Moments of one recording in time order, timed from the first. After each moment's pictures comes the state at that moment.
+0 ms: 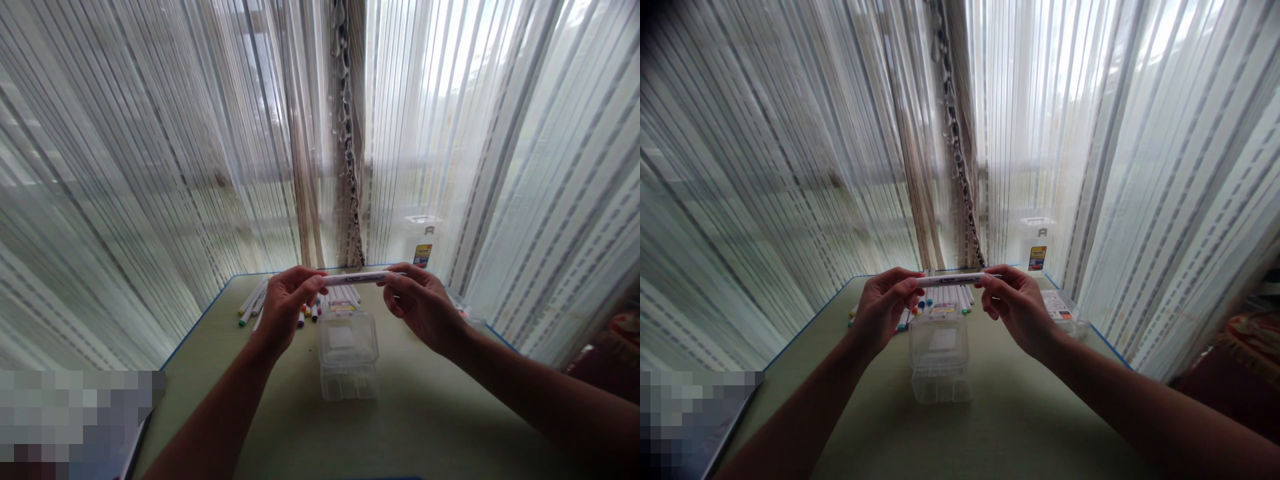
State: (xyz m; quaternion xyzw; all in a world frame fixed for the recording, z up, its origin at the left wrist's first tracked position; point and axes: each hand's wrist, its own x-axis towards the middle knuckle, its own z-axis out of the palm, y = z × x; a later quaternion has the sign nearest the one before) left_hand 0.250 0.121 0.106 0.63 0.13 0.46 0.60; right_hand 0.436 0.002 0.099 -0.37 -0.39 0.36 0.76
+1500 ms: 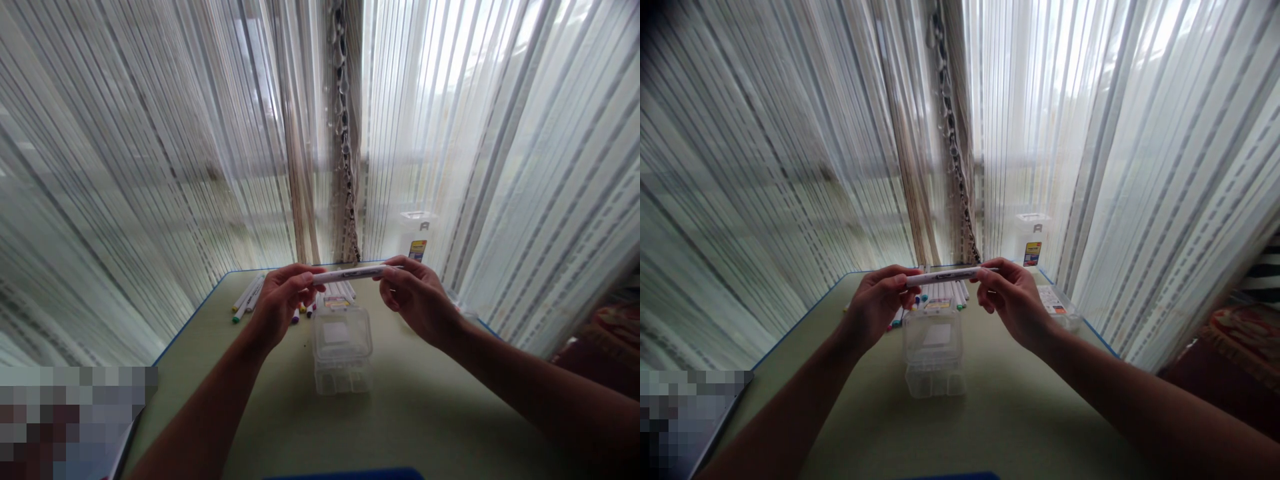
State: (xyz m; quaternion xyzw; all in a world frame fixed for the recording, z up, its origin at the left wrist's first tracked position) left_hand 0.247 0.122 0.109 0.61 0.09 0.41 0.67; right_hand 0.441 0.003 0.099 -0.34 -0.40 0.37 0.77
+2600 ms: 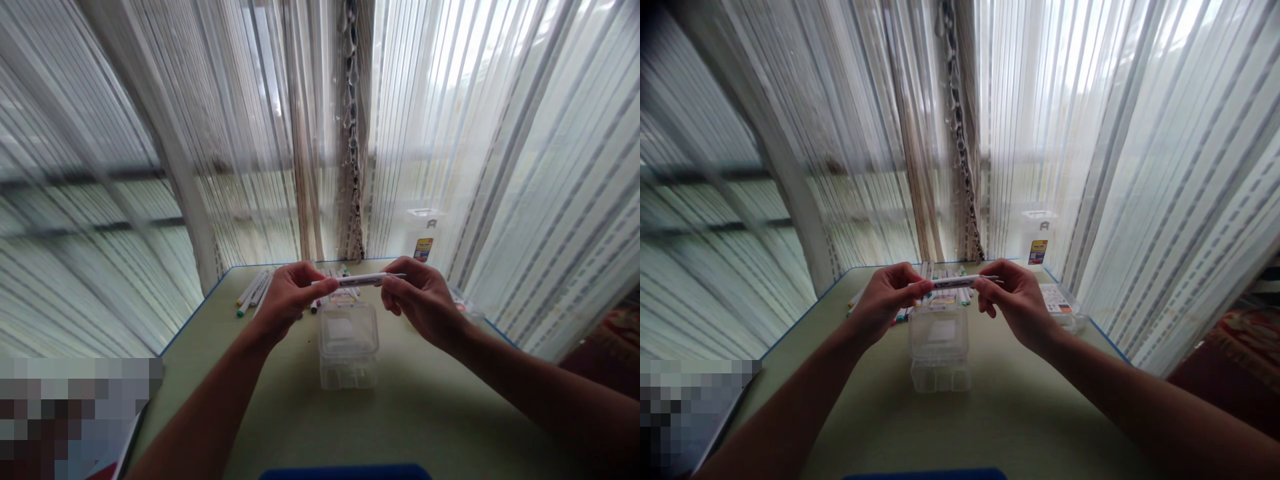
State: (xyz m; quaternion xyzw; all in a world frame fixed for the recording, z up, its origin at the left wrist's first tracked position) left_hand 0.247 0.121 0.106 0.66 0.18 0.38 0.62; right_hand 0.435 -0.002 0.095 -0.37 -0.48 0.33 0.72
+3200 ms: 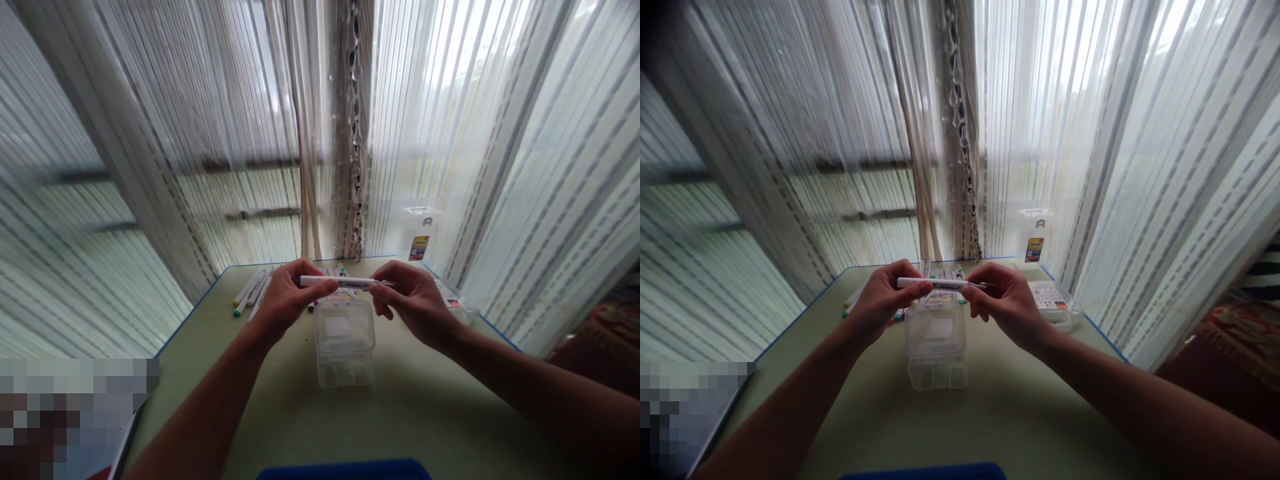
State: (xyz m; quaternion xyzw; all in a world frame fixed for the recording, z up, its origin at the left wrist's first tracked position) left_hand 0.248 0.115 0.112 0.69 0.20 0.38 0.58; right_hand 0.434 -0.001 0.088 -0.42 -0.52 0.30 0.68
